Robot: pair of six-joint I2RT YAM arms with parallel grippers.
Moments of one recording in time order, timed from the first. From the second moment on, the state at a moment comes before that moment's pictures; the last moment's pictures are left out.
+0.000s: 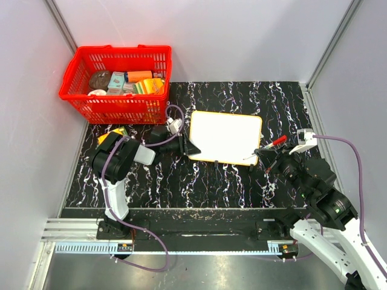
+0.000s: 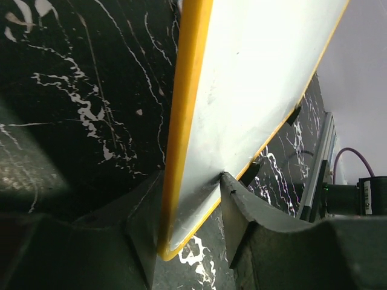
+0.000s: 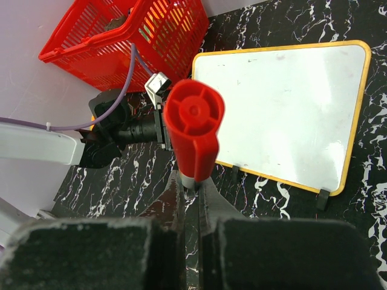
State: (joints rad) left arm -0.40 1.94 0.76 0.72 0.71 -0.65; right arm 0.61 0.44 0.83 -0.52 0.14 0.57
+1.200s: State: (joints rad) left arm -0.47 2.05 0.75 1.18 0.88 -0.84; right arm 0.61 0.43 0.83 -0.53 0.14 0.57
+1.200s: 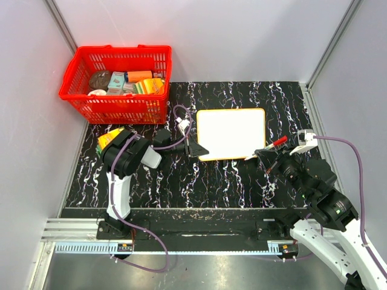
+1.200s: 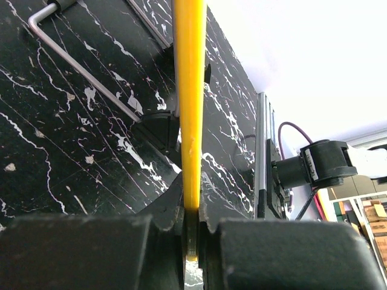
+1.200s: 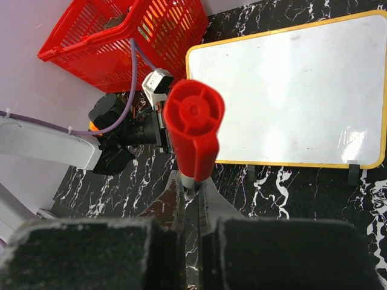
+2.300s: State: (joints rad) left arm -0.55 2.02 0.84 0.79 0.71 -0.61; right arm 0.61 0.41 0.83 -0.57 0.14 0.57
